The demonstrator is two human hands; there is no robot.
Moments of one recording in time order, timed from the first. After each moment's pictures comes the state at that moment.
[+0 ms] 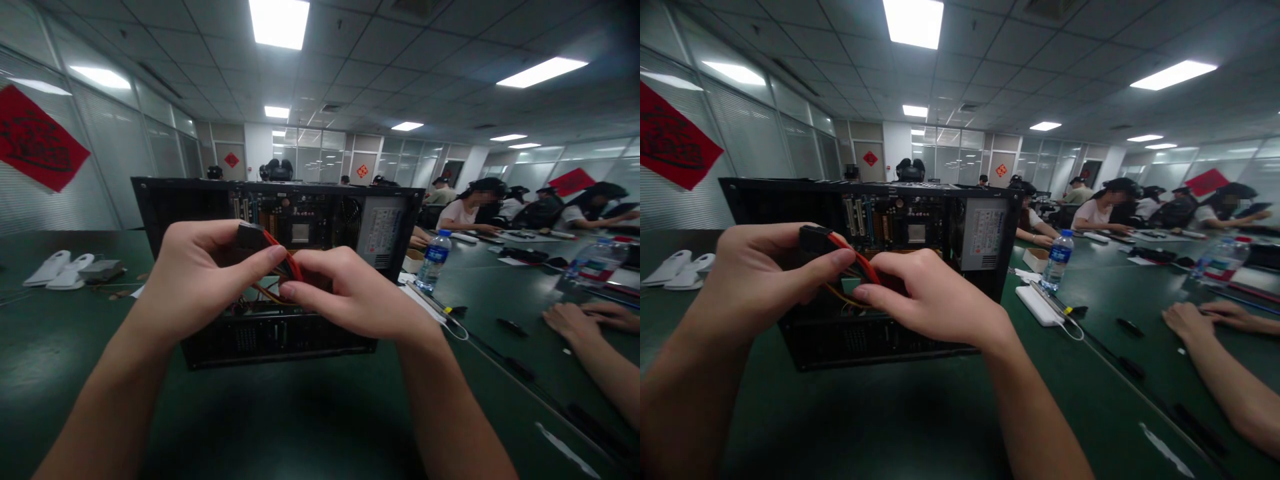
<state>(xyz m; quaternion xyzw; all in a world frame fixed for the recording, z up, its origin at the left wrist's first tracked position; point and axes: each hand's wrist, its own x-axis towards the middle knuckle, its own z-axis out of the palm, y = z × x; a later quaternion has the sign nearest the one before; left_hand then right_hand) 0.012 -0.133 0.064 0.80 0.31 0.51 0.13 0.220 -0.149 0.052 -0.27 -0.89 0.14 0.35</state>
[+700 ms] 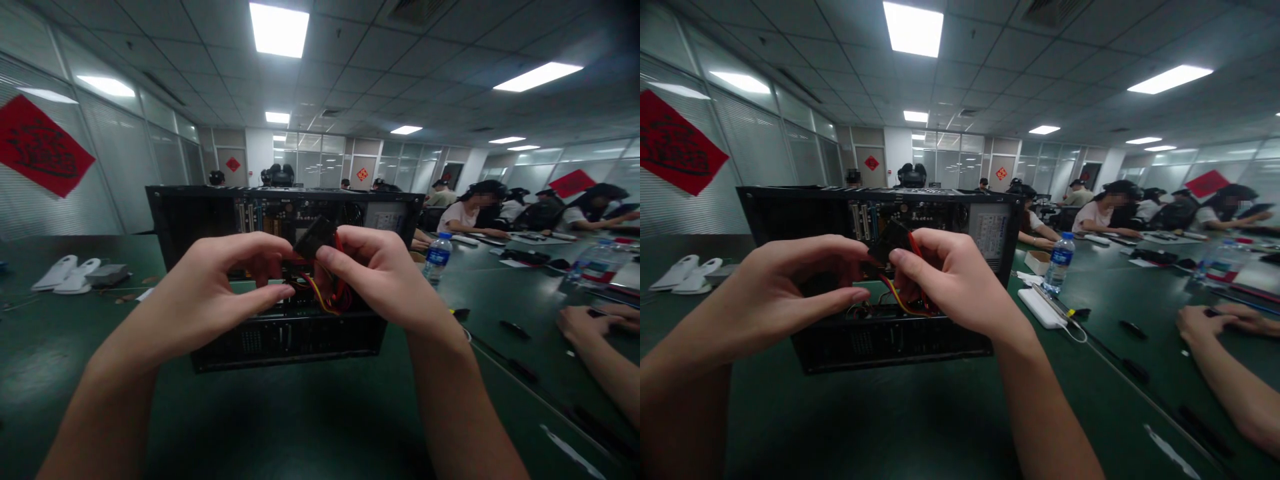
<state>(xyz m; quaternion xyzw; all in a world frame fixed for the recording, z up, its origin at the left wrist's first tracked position) -0.005 -0.137 0.069 0.88 0.28 0.38 0.08 0.228 -0.157 0.058 -0.29 -0.78 0.24 0.50</state>
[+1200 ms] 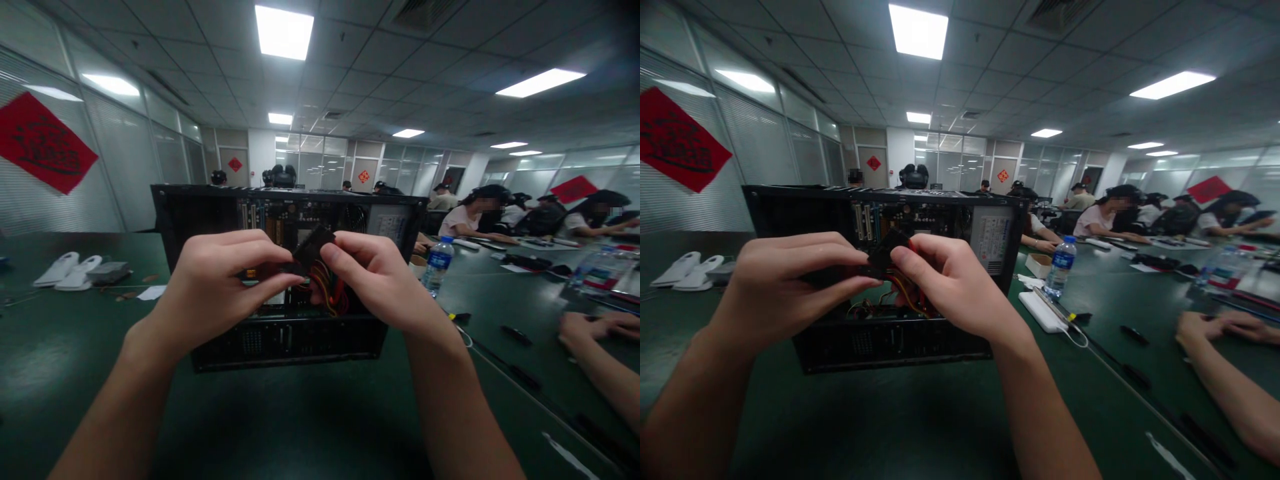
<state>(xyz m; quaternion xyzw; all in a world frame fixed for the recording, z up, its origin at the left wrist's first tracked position) 0.003 -0.136 0.068 0.86 0.23 0.44 -0.12 0.224 -0.153 0.053 -0.31 -0.76 0.31 0.48</state>
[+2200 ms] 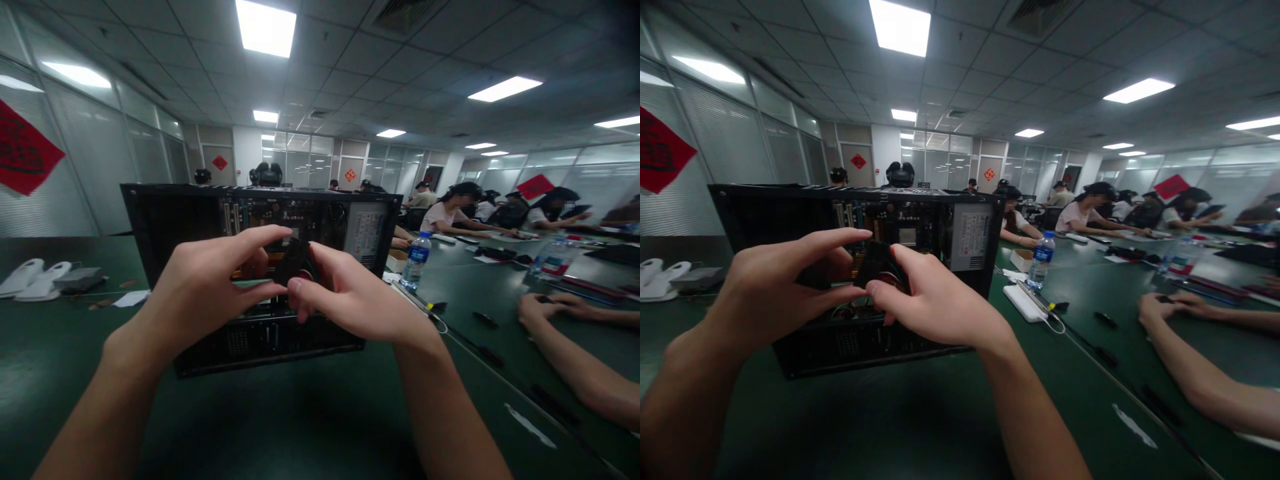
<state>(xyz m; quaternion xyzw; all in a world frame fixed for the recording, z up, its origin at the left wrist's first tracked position) 0.005 -0.126 0.061 0.87 0.25 0.42 -0.11 0.225 -0.166 0.053 -0.34 -0.81 0.29 0.39</state>
